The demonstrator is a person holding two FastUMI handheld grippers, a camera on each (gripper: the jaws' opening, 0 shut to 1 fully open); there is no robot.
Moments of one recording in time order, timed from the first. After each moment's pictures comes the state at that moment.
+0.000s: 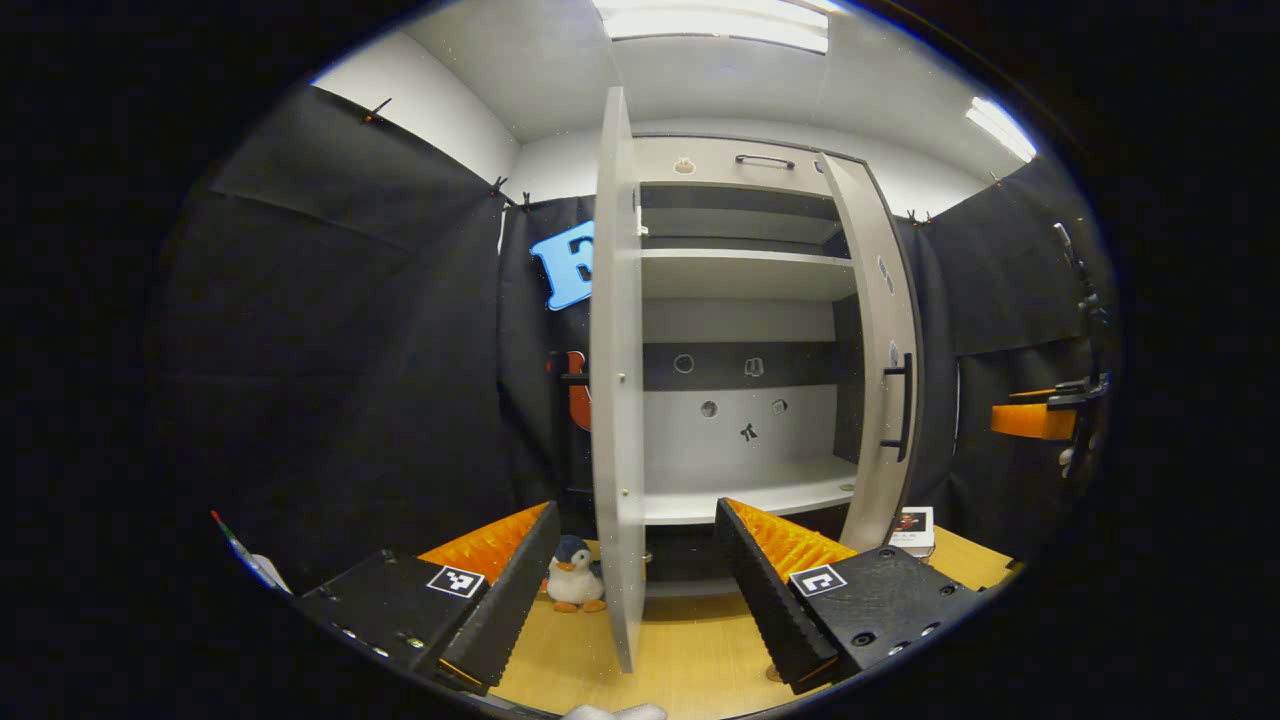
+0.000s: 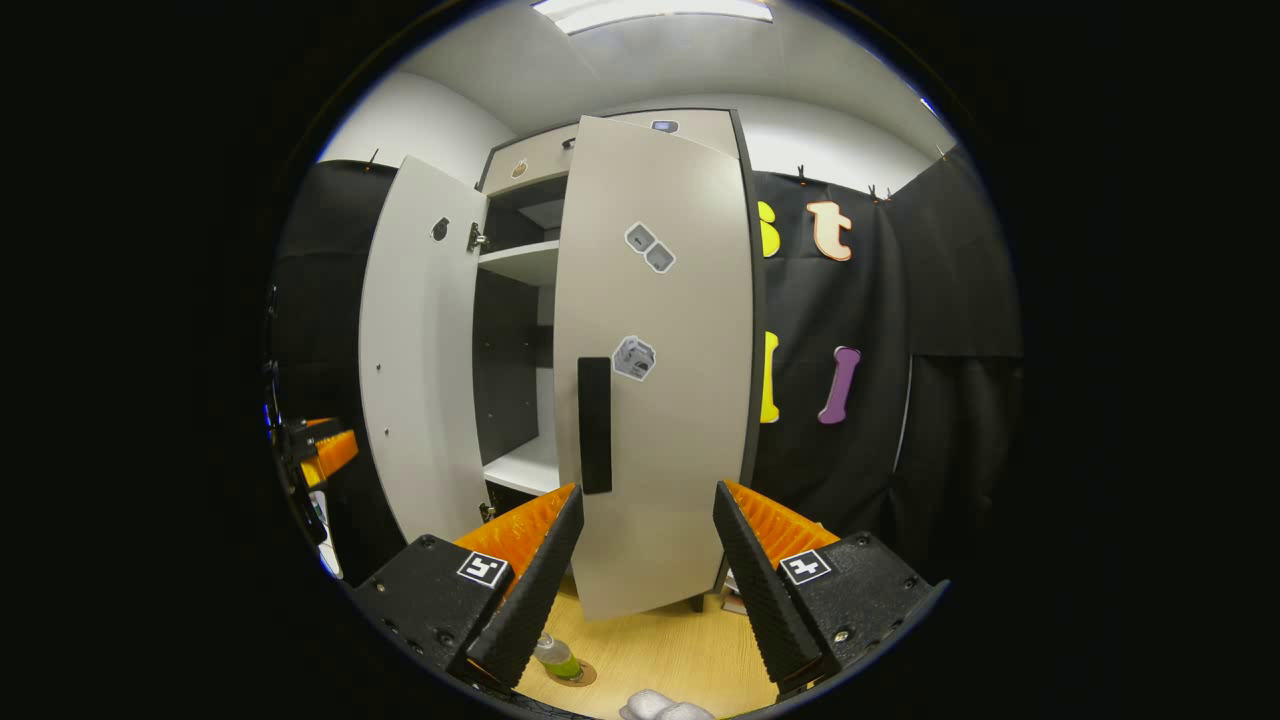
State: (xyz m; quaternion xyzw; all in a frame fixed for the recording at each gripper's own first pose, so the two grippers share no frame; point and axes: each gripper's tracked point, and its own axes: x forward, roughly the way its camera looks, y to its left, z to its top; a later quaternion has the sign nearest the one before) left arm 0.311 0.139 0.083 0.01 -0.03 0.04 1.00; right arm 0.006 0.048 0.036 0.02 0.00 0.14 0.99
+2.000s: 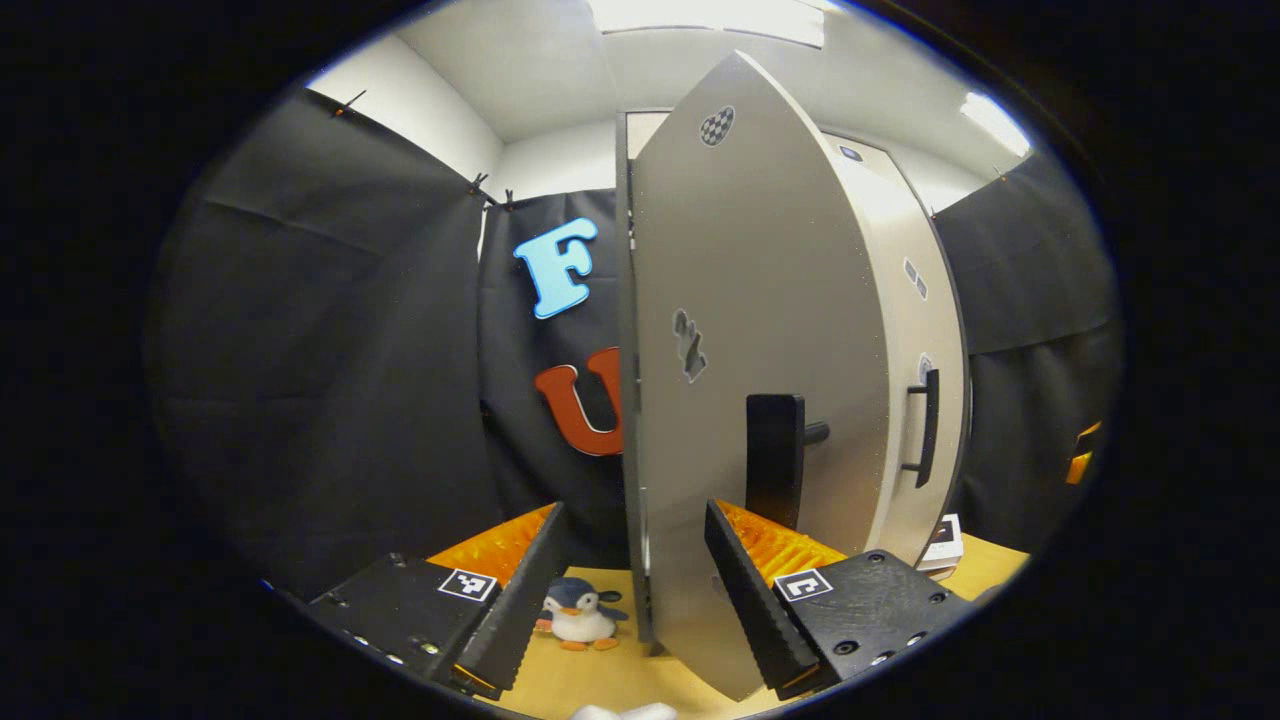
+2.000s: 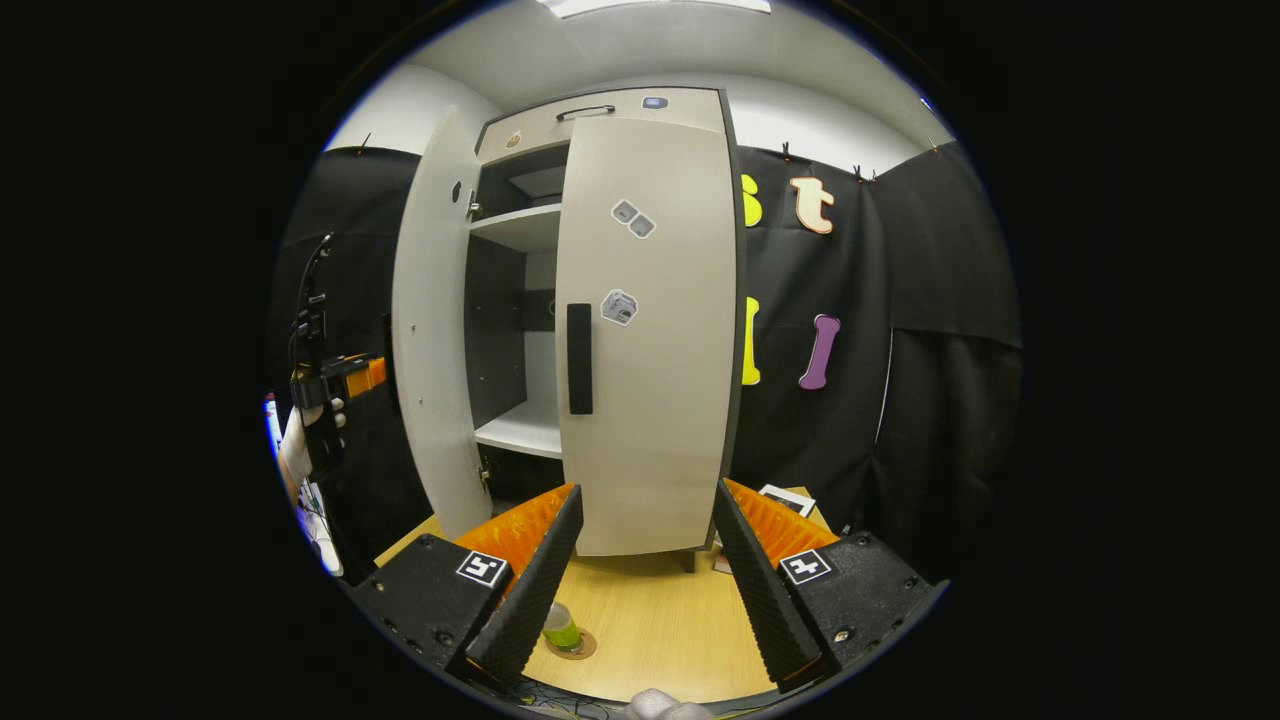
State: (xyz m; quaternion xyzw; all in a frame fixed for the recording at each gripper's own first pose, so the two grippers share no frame) left arm 0.421 0.125 0.108 0.01 -0.04 0.00 1.00; right arm -0.016 0.031 -0.002 0.01 0.04 0.10 0.99
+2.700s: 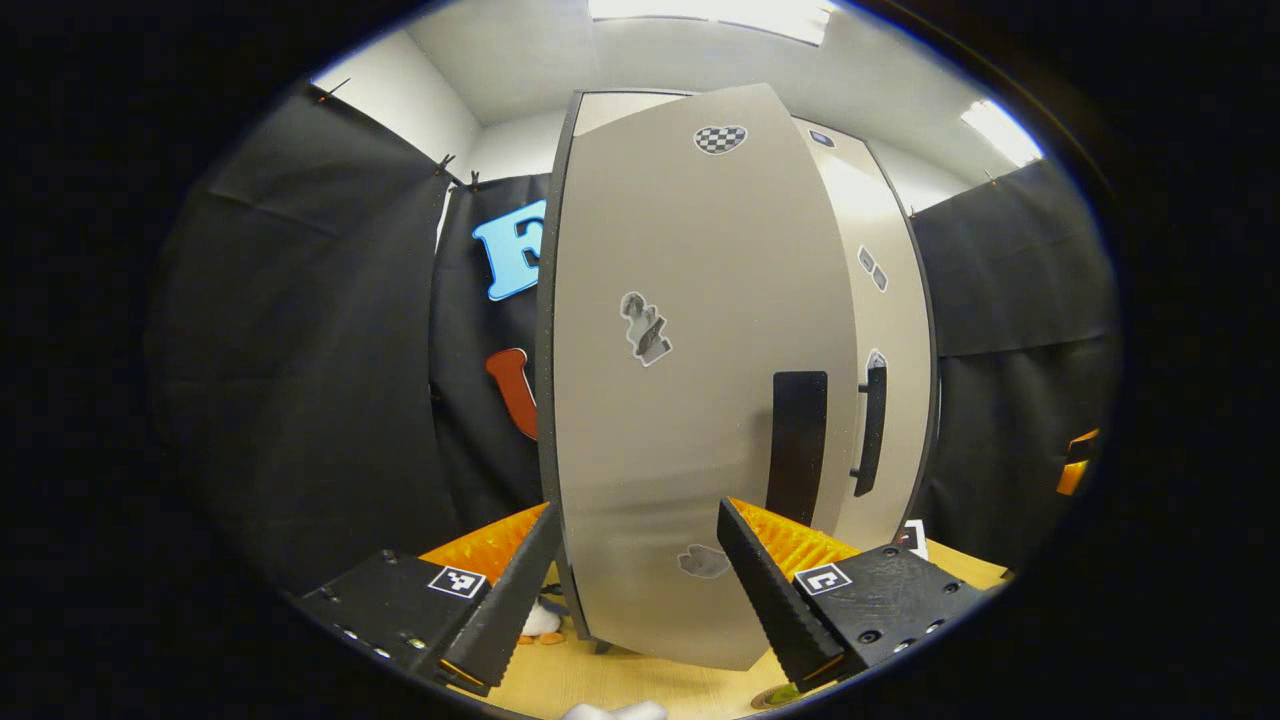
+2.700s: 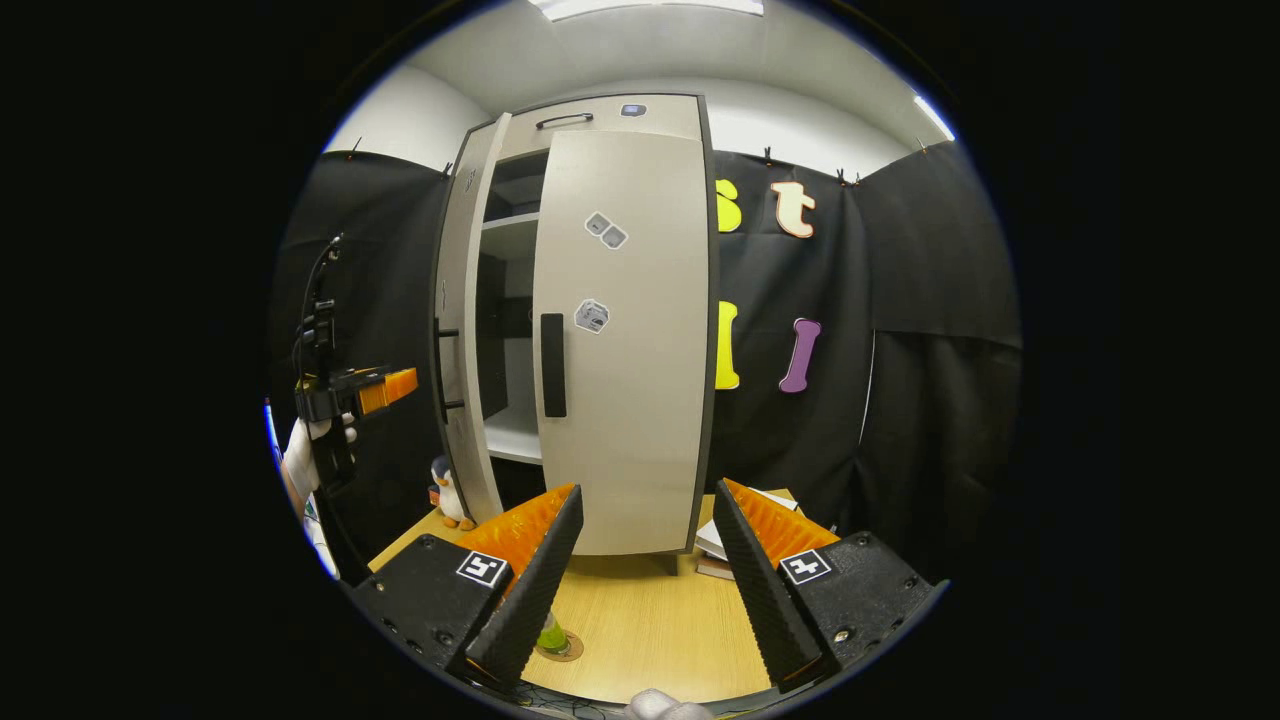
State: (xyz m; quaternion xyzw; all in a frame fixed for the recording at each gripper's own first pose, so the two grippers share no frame) left arm 0.432 0.081 0.098 0.00 -0.01 -0.03 1.00; right arm -0.021 0.017 0.005 0.02 0.04 0.08 1.00
